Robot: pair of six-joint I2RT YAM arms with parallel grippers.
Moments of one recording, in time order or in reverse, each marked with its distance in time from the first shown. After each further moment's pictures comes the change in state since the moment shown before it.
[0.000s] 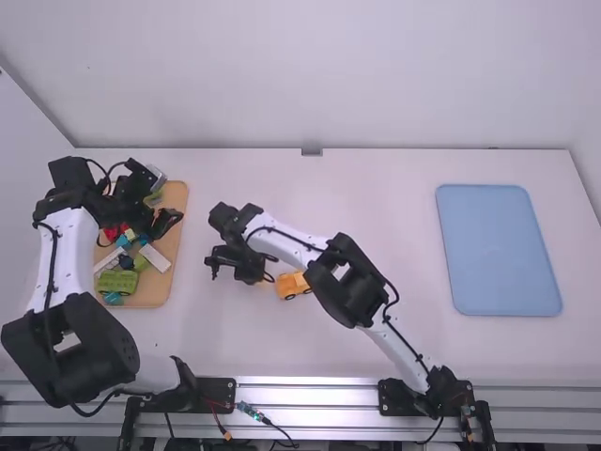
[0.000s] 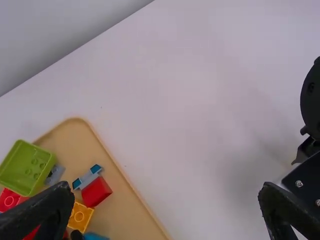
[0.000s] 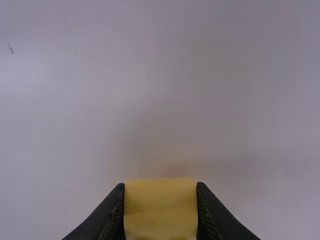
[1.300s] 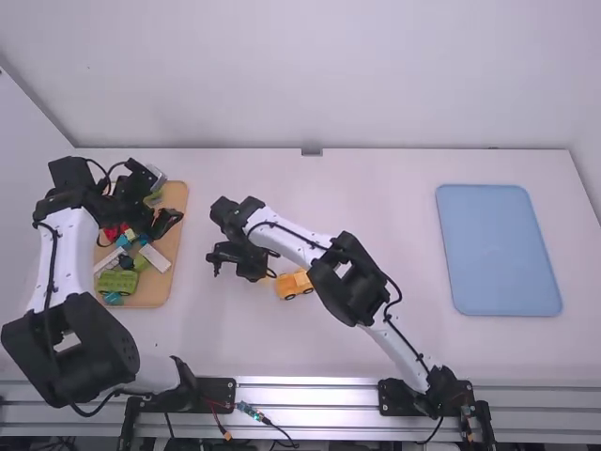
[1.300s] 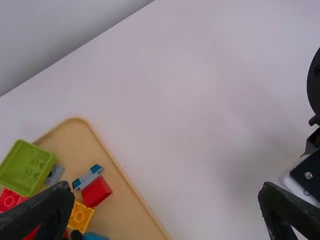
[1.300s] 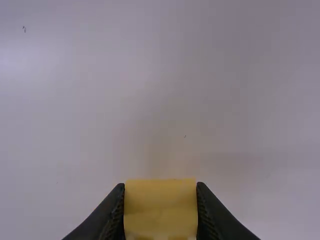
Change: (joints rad) left arm 0.000 0.000 0.000 0.000 0.000 0.000; right arm -0.016 0.000 0.065 -0.095 0.001 -0.023
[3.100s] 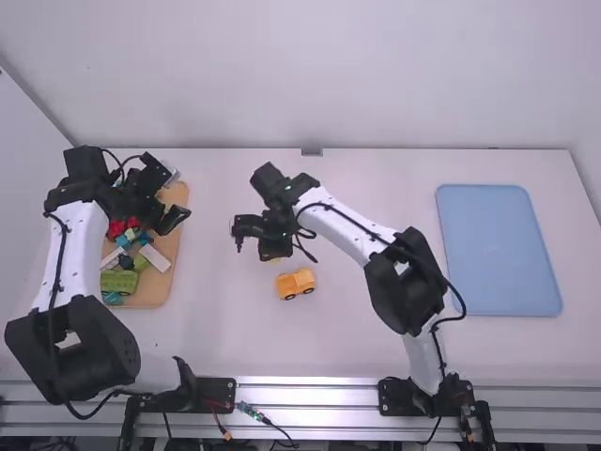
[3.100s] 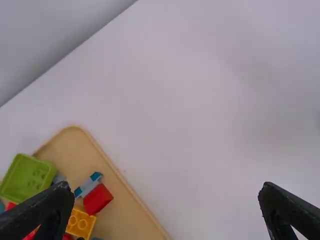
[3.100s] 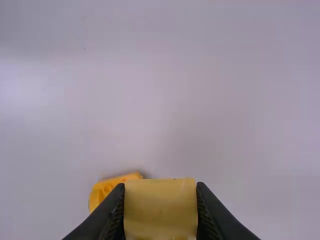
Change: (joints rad) left arm -0.069 0.000 0.045 -0.024 -0.088 -0.003; right arm -0.137 -0.321 -0.291 0.164 -0.201 -0.192
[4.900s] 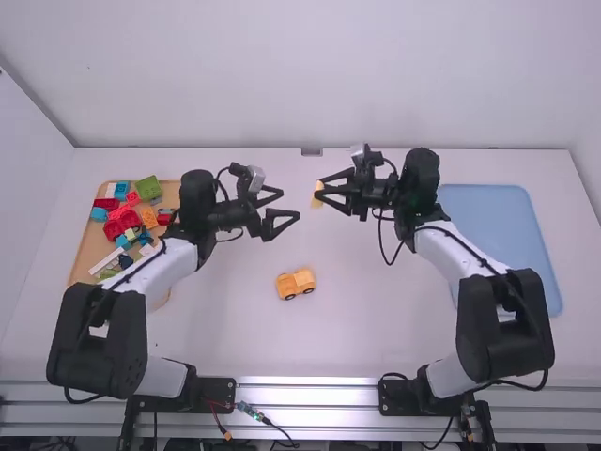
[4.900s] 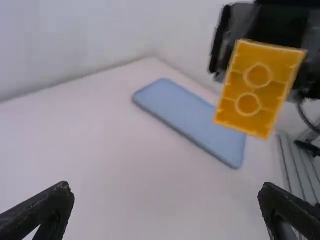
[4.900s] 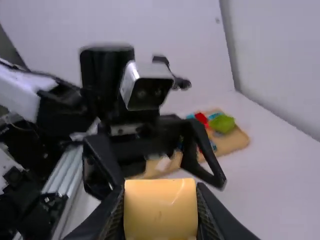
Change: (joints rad) left arm -0.546 -0.003 -0.455 1.073 0.381 -1.041; right arm -0.579 -0.483 -0.758 1.402 -0.895 1.009
